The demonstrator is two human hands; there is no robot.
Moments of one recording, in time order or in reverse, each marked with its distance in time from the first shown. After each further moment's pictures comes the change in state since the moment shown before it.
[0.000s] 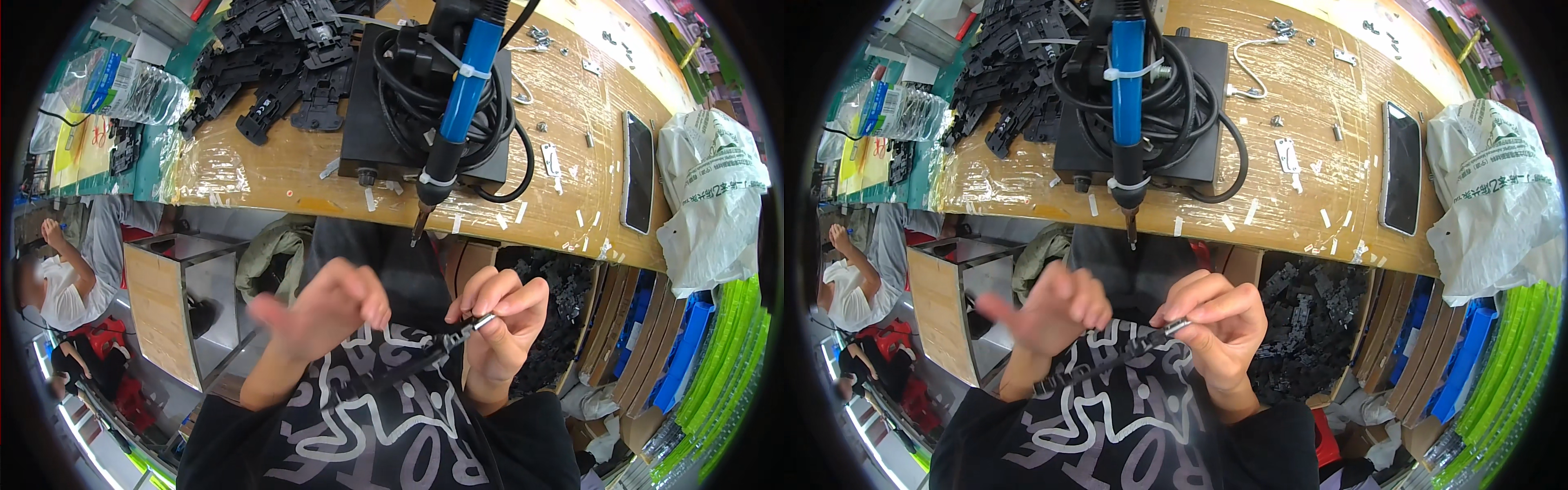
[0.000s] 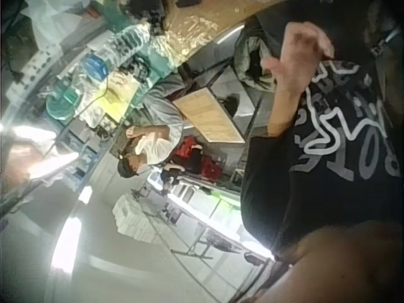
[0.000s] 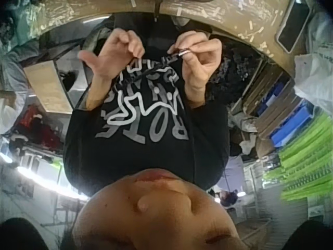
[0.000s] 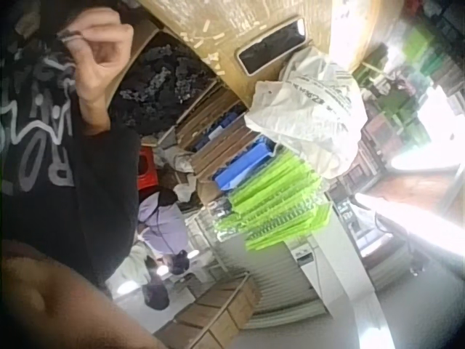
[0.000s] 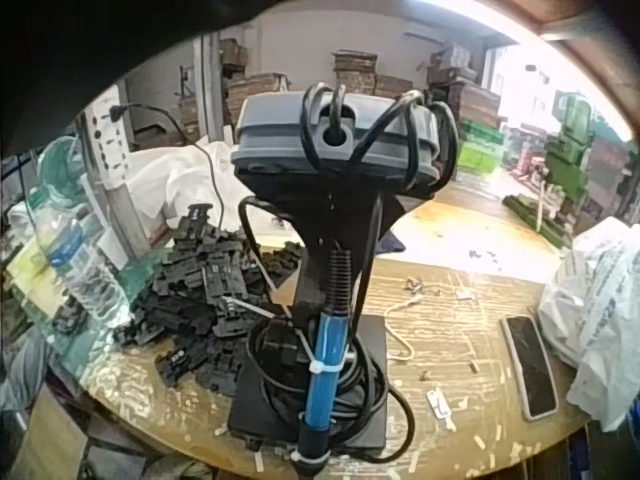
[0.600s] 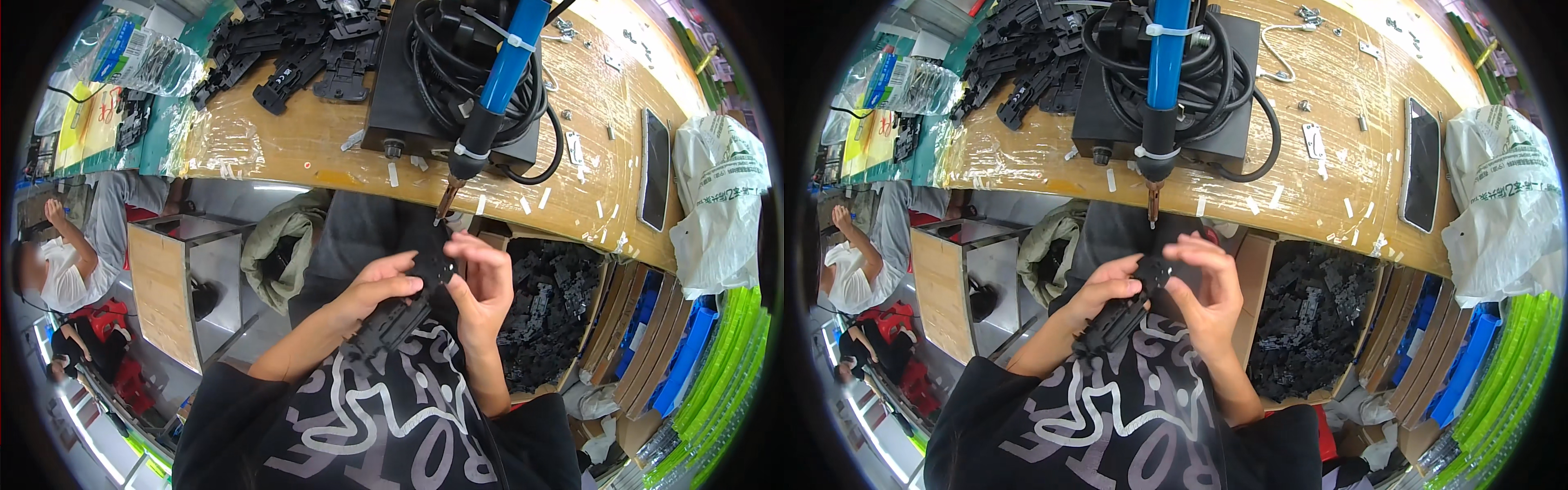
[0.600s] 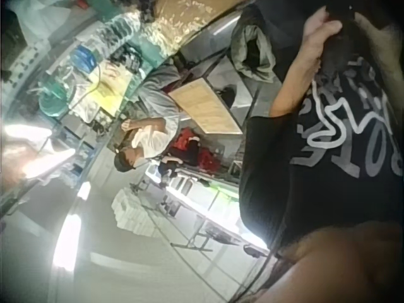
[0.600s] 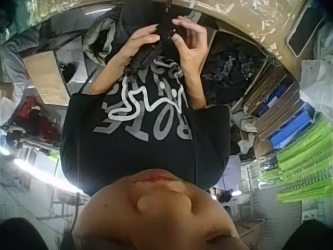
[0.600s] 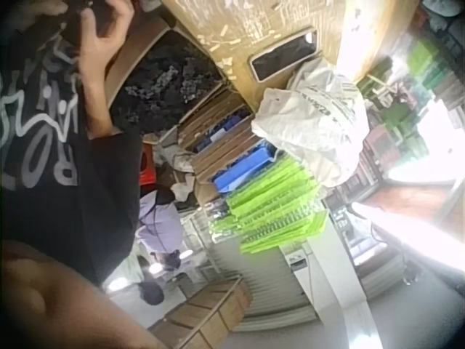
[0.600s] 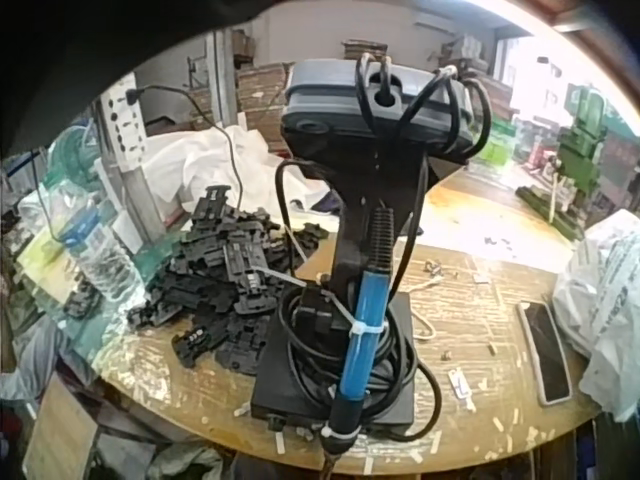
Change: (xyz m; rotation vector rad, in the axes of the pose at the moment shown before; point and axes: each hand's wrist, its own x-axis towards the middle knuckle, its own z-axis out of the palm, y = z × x) left_hand 0.002 -0.019 -0.011 0.166 0.303 -0.465; right_hand -0.026 0.041 -0.022 -0.442 0.032 0.121
